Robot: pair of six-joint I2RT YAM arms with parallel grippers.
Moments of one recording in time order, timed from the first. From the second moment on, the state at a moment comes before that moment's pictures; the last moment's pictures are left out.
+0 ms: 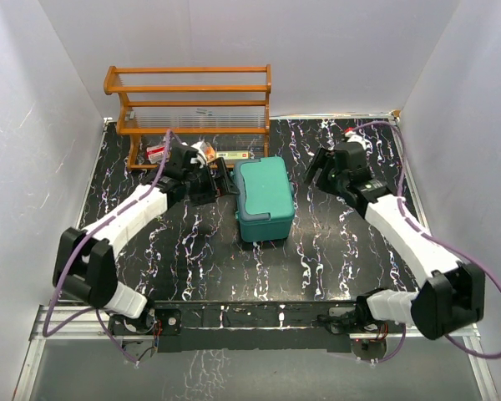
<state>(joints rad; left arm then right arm) -0.42 1.49 1.07 -0.36 0.31 -0.65 0.33 1.27 1.03 -0.42 0.06 0.60</state>
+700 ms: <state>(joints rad) -0.42 0.67 1.17 -0.67 -0.10 -0.37 0.32 0.66 1.21 -0.75 0.38 0.39</state>
